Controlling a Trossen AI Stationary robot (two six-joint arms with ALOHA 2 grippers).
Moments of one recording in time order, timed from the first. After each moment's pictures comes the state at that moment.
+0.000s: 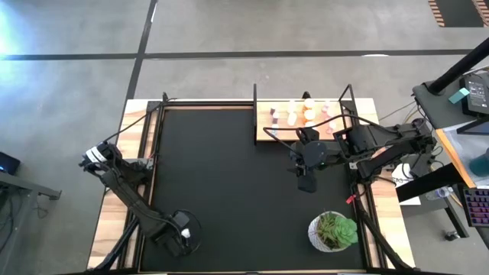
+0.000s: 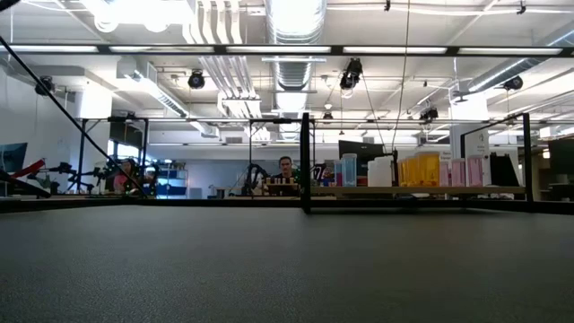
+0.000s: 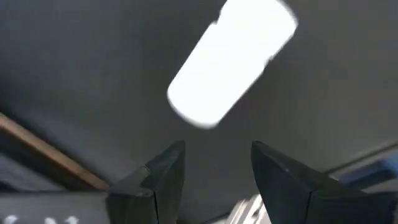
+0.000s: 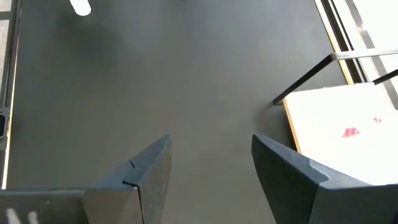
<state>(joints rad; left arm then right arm) -0.87 1.65 1.05 -0.81 0.23 -1.84 0.24 1.40 1.60 -1.15 0.24 0.27</state>
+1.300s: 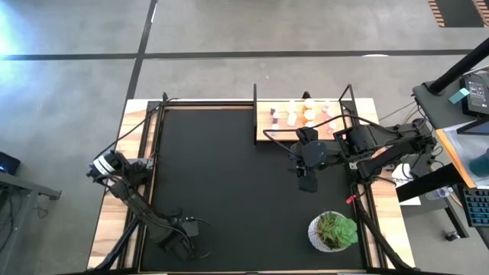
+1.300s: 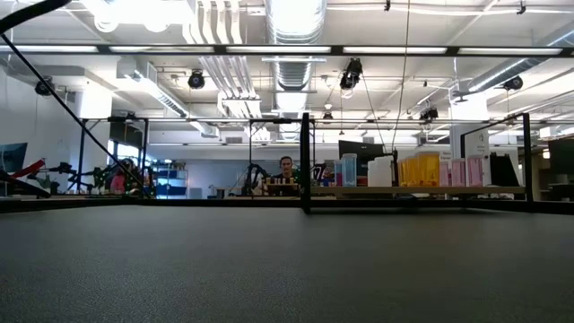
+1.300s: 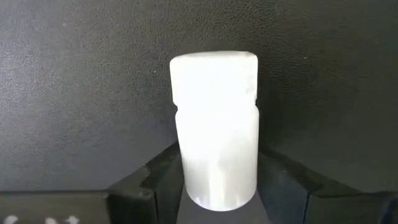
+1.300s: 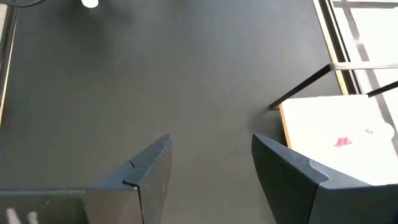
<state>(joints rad) -0.86 1.80 1.09 -0.89 0.07 -1.04 0.24 1.40 1.60 -1.15 0.24 0.20</state>
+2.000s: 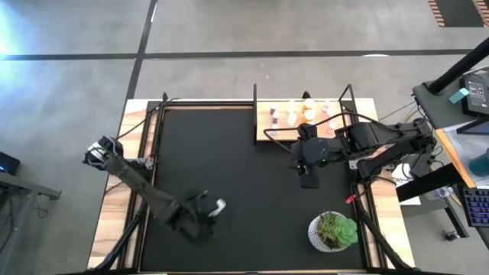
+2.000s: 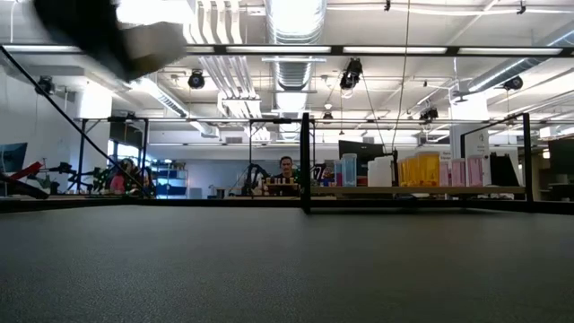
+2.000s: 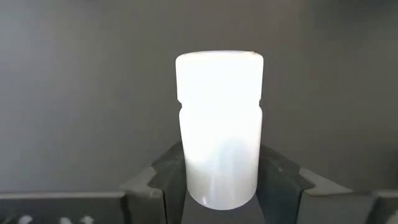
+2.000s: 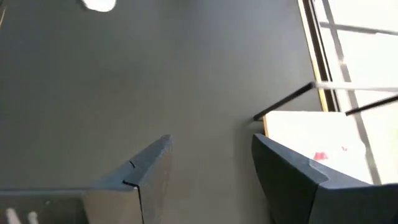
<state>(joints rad) -0.65 1.62 1.27 -0.87 -0.50 -1.11 0.23 1.40 1.62 -1.14 0.26 0.08</state>
